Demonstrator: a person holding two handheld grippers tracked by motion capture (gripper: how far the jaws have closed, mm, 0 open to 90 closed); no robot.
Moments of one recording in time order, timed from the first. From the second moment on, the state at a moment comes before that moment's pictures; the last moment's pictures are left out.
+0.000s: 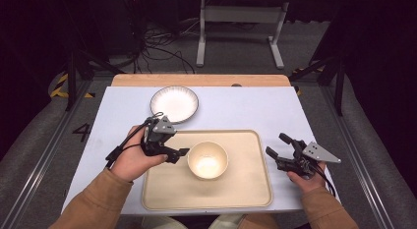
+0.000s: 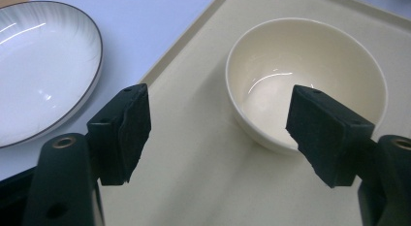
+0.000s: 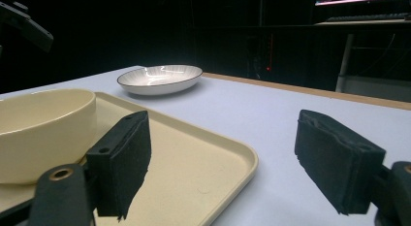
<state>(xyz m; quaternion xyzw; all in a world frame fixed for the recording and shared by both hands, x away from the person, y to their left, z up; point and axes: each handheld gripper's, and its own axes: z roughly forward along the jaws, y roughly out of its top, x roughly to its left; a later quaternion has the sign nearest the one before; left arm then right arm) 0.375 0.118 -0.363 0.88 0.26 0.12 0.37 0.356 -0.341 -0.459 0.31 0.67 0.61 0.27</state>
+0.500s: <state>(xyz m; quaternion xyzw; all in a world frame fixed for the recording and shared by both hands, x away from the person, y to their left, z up) 0.352 0.166 -0.374 0.84 0.28 0.16 0.43 0.356 -0.340 -0.459 0.31 0.67 0.61 0.27</state>
